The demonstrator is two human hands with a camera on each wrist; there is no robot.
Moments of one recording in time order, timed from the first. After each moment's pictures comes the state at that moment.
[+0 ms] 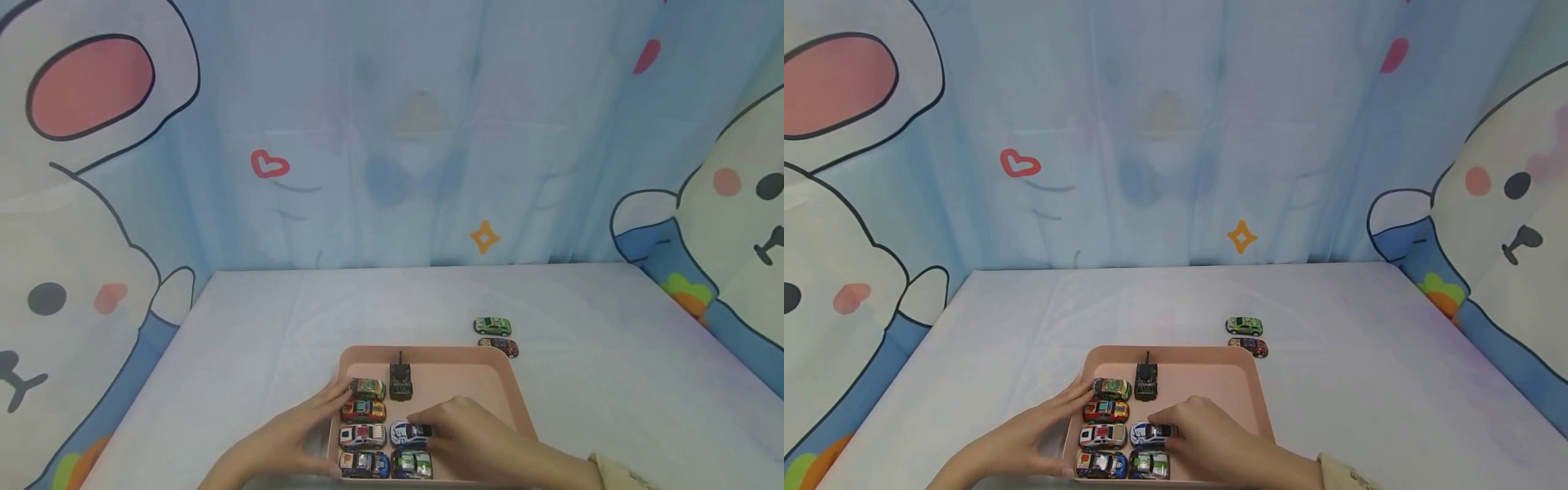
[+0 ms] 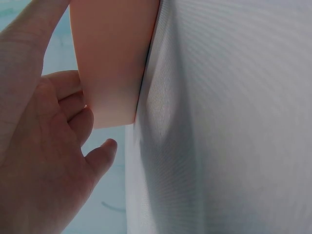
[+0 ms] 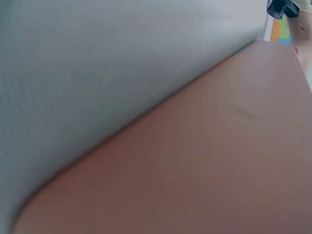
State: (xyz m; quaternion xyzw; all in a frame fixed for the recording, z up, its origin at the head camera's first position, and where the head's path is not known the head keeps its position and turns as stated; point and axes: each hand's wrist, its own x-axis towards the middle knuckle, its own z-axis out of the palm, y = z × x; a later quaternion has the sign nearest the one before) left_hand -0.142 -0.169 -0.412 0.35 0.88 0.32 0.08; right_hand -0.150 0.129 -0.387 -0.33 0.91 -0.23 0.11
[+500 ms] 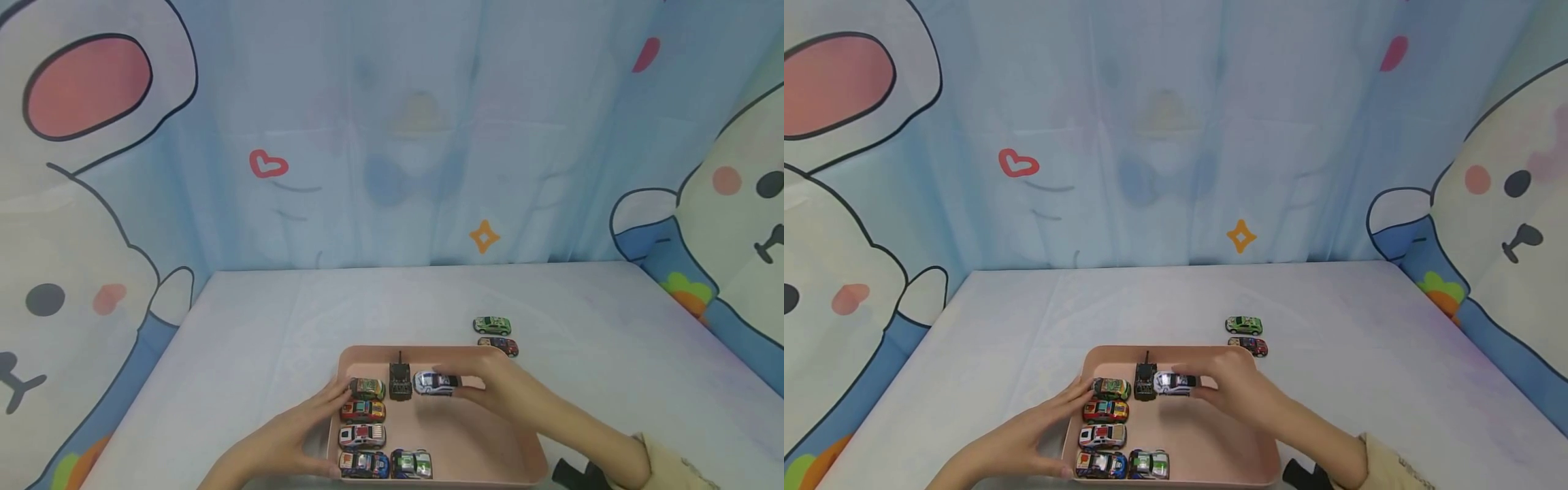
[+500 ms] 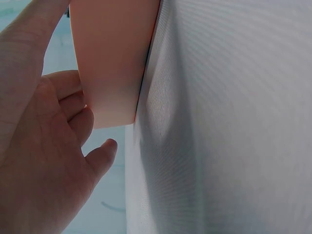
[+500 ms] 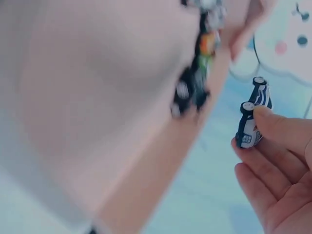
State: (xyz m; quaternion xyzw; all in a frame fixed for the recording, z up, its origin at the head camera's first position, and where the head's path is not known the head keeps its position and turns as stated) left_hand -0.142 -0.168 -0.412 0.34 0.88 0.32 0.08; right_hand -0.178 0.171 -0.345 -0.40 0.89 -0.22 -0.05
